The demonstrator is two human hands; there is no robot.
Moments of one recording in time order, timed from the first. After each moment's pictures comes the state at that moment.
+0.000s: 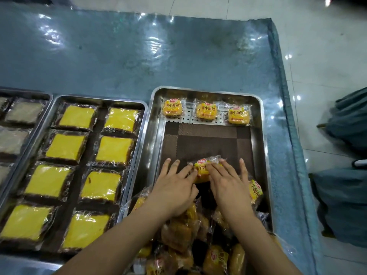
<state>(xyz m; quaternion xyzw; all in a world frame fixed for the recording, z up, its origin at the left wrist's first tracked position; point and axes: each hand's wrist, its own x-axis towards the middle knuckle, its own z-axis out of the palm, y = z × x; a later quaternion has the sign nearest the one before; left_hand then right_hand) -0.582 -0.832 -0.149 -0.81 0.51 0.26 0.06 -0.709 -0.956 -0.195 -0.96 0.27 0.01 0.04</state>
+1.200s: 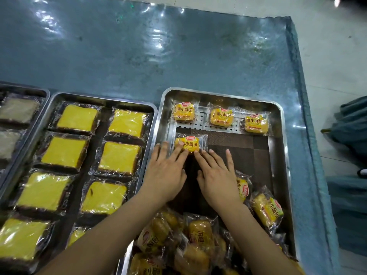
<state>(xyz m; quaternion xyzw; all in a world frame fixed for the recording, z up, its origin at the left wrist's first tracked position) -0.497 -0.832 -0.187 -0.87 0.46 0.16 0.03 -0.618 -0.952 -0.219 -0.96 0.24 0.04 0.09</state>
